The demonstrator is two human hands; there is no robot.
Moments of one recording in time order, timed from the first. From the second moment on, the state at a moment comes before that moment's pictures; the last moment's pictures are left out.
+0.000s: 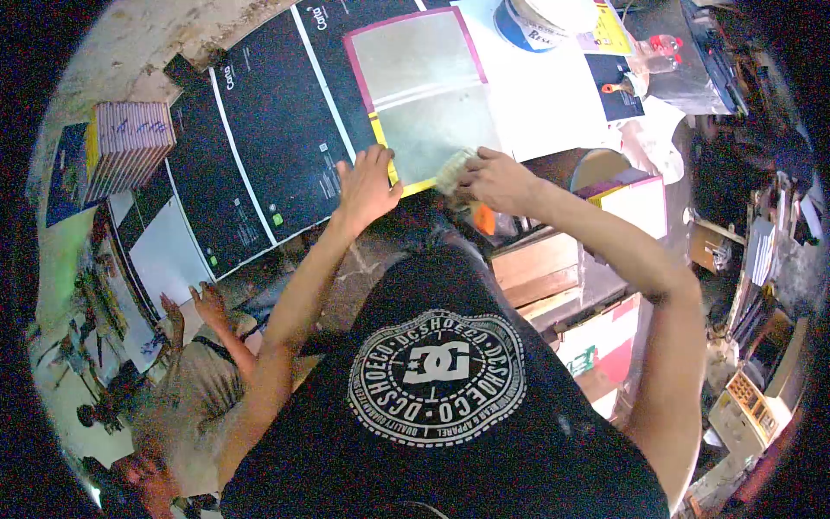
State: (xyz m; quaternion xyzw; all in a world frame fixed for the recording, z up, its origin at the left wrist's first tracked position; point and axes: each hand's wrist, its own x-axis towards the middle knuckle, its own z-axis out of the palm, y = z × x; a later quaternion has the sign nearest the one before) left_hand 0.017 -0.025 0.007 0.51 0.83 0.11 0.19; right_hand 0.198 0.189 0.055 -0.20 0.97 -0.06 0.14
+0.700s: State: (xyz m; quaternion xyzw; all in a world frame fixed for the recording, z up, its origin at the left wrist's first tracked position) left_hand 0.041 -0.038 0.017 0.54 0.81 0.11 0.20; right_hand 0.259 0.214 0.055 0.51 0.82 -0.17 -0.17
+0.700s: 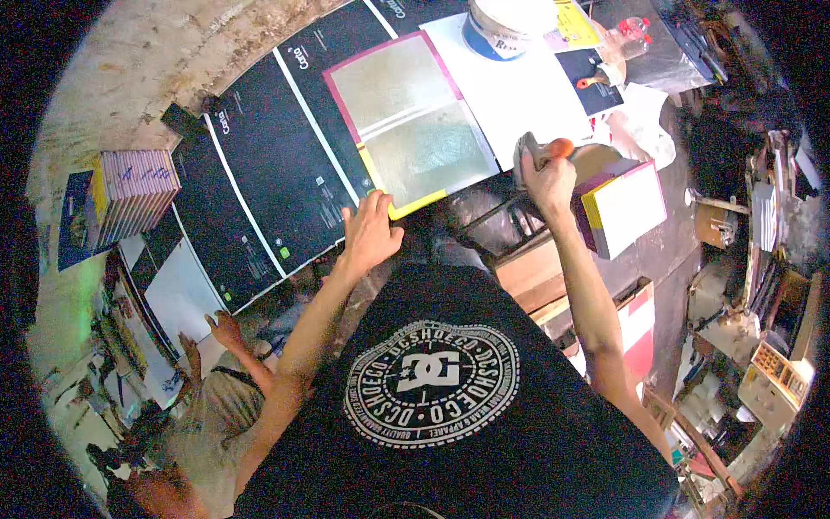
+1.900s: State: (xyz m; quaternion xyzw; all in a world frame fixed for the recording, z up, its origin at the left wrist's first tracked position) left_hand -0.104 0.027 -0.036 0.04 0.75 0.50 0.43; right_hand 0.069 0.208 0.037 0.42 0.71 -0.44 -0.36
